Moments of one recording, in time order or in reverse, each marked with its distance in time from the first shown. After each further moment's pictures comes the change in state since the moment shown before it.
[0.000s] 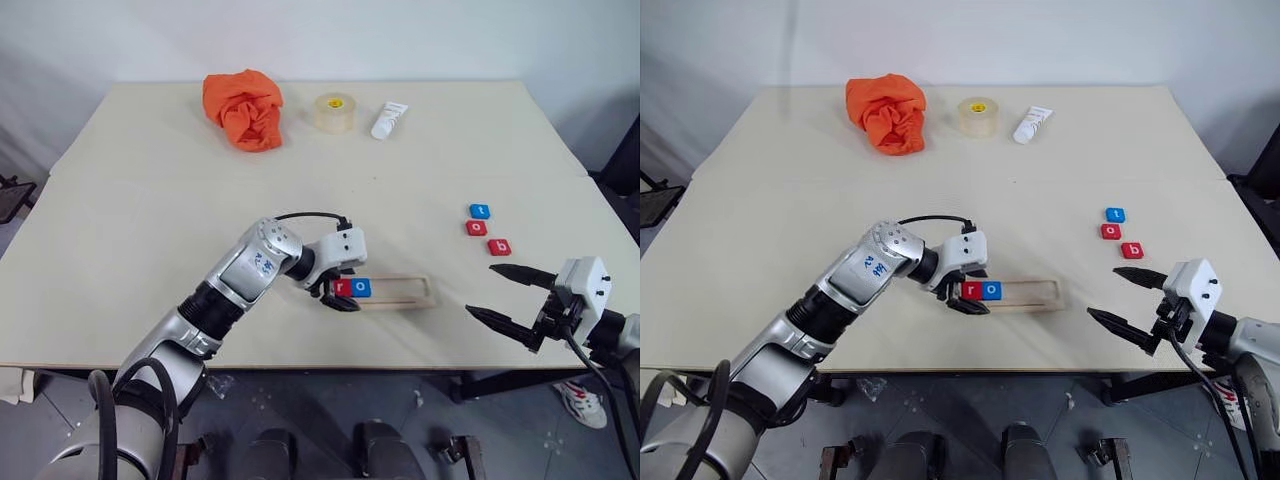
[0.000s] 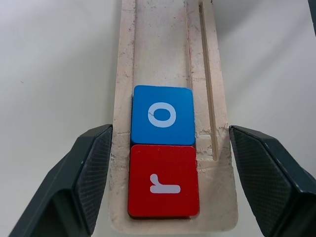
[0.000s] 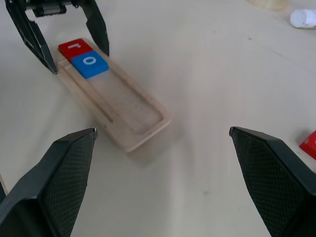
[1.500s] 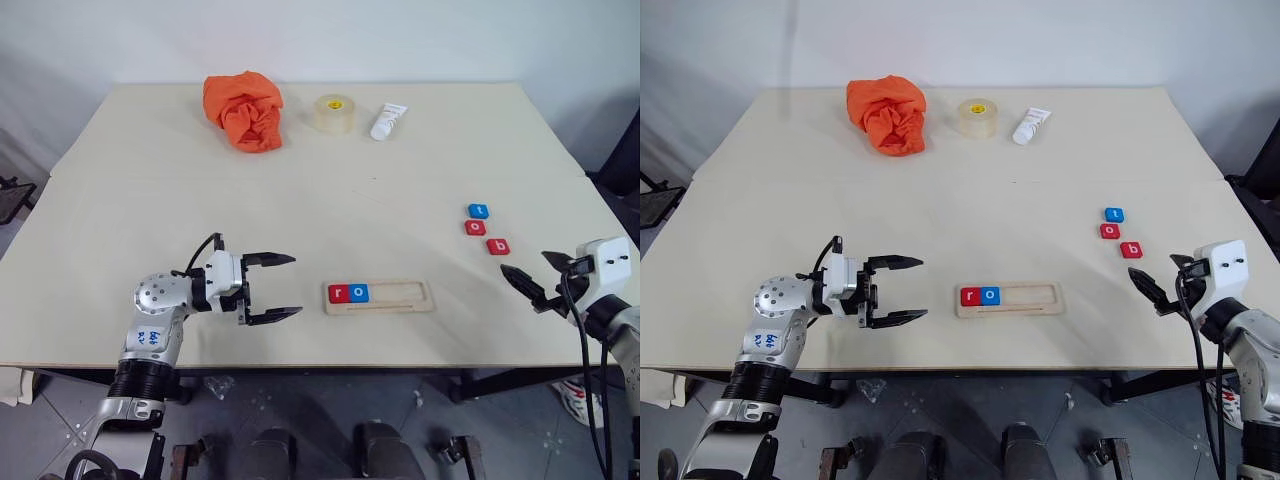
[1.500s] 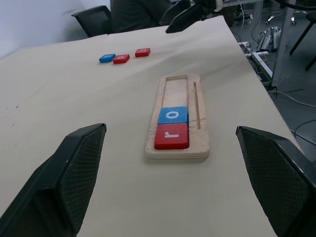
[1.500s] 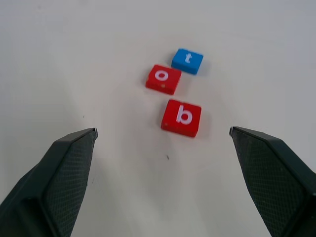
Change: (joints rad) left arm 0.455 0.073 0.560 0.150 -0.319 -0.937 -0.211; right arm -0.136 0.083 -0.053 0.182 -0.066 0.215 -0.412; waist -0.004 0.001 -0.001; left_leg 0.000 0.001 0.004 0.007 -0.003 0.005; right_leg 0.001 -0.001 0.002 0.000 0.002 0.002
